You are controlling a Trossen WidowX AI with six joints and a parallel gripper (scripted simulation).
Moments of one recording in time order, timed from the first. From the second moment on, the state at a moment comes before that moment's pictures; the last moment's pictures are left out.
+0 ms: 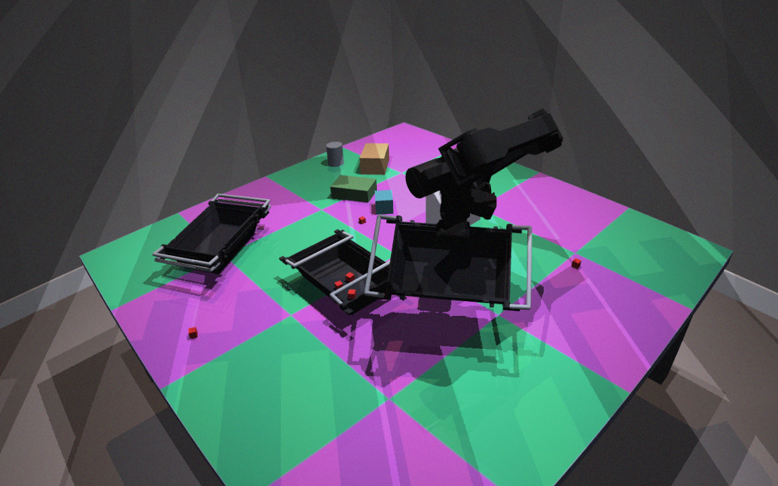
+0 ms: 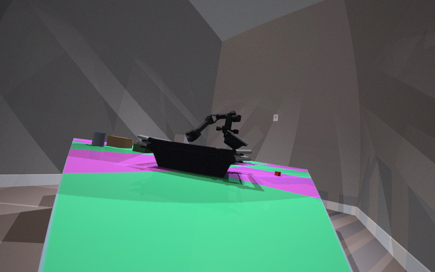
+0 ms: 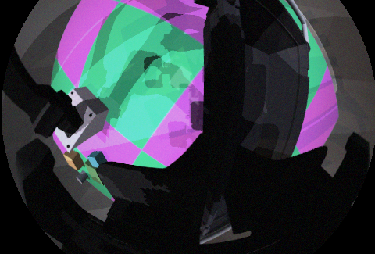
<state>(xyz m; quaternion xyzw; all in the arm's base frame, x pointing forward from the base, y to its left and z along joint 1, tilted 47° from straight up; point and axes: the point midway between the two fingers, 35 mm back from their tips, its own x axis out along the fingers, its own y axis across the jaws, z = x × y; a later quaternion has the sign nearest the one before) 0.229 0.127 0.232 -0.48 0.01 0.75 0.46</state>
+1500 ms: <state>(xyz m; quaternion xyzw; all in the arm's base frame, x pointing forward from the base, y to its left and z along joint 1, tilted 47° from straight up) 0.330 0.014 0.123 -0.33 0.20 0.73 0.57</state>
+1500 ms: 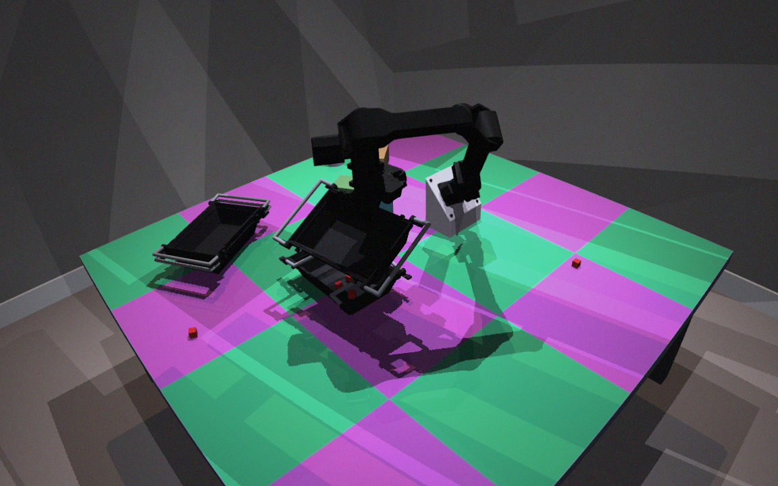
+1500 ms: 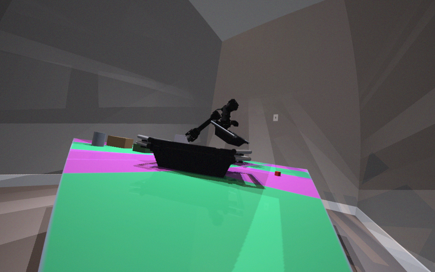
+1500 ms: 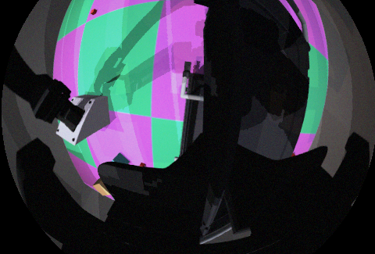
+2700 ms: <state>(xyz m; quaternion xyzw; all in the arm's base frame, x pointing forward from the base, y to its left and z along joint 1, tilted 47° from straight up) 0.340 -0.024 0.089 -0.28 0.24 0.71 0.60</state>
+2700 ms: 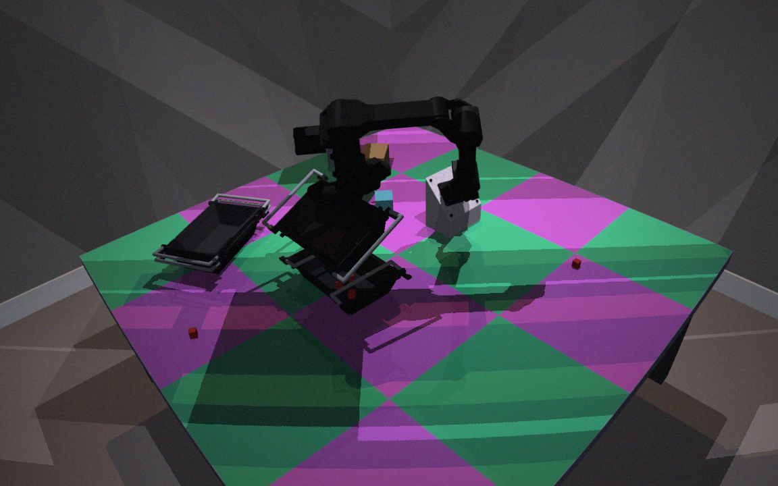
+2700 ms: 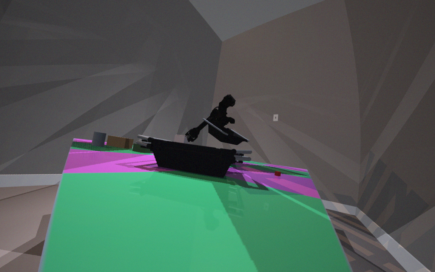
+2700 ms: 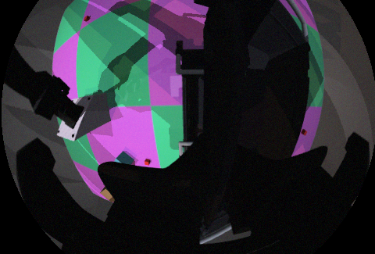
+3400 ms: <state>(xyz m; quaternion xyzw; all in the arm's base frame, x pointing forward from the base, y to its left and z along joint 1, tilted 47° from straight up) 0.341 -0.026 0.087 -0.28 0.24 0.71 0.60</state>
